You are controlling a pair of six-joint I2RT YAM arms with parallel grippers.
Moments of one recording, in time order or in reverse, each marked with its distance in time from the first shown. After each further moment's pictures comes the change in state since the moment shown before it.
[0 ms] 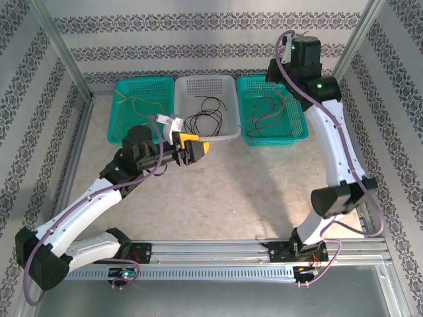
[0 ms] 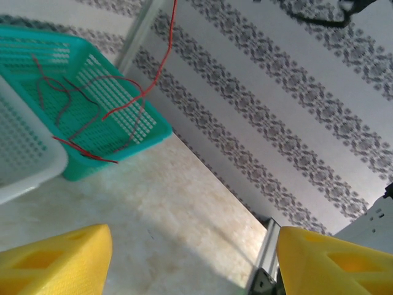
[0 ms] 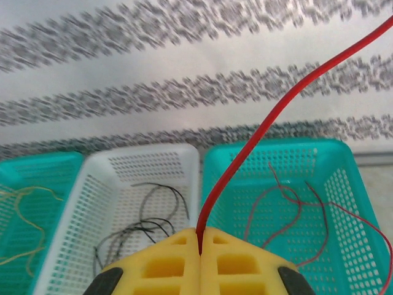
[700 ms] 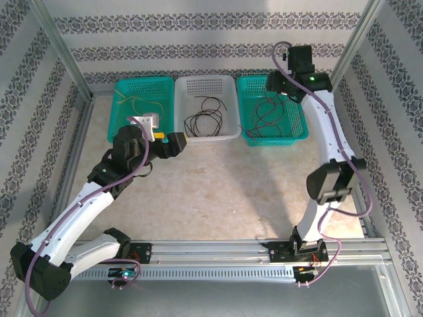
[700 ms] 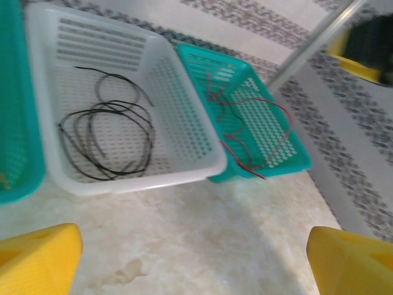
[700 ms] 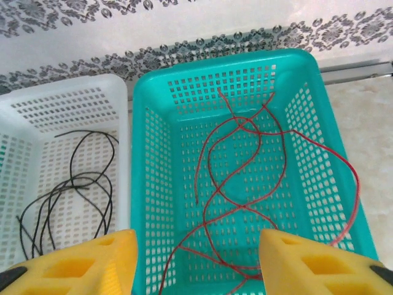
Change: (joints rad) left arm 0.121 -0.060 -0.001 -0.257 -0.371 0.016; right arm -0.063 0.077 -0.066 -0.106 0.025 0.004
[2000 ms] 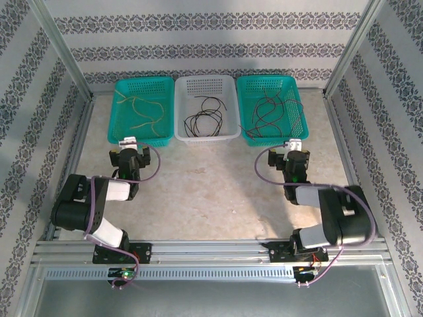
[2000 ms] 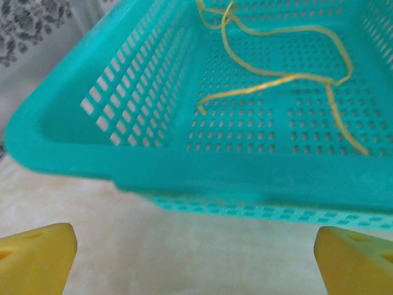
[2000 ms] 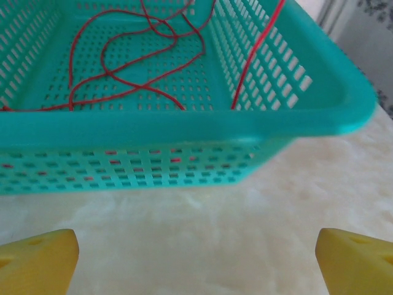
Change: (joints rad) left arm 0.370 0.571 -0.554 1.085 -0.458 0.479; right arm -0.047 -0.323 -1.675 1.651 0.168 -0.245
